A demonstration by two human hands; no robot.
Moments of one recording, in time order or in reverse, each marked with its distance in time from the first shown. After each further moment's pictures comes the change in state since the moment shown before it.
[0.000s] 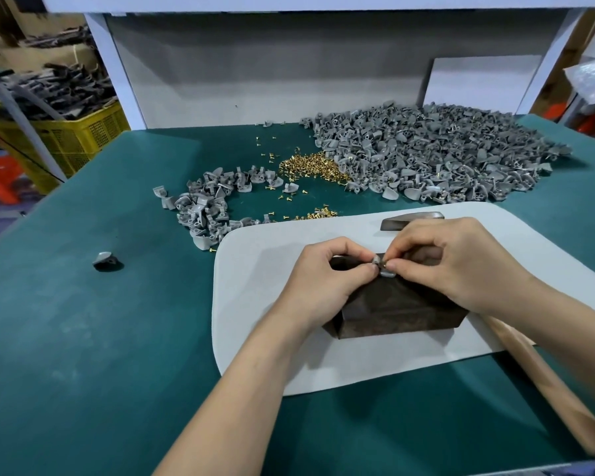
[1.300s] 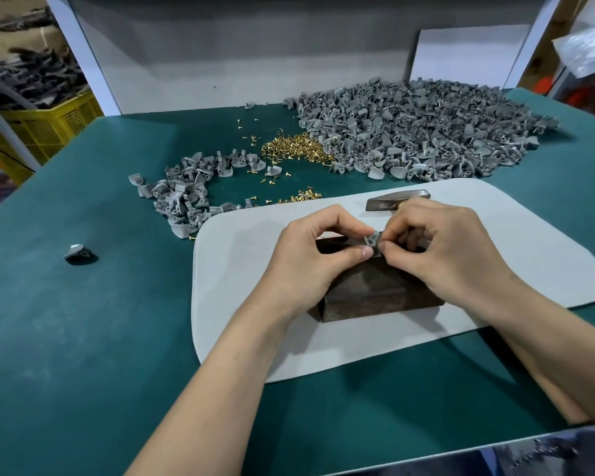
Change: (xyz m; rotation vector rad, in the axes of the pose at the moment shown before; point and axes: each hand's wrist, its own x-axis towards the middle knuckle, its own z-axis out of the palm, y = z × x) left_hand 0.000 0.003 -0.003 0.061 -0.090 0.314; right_hand -0.011 0.008 0.015 -0.033 0.211 0.024
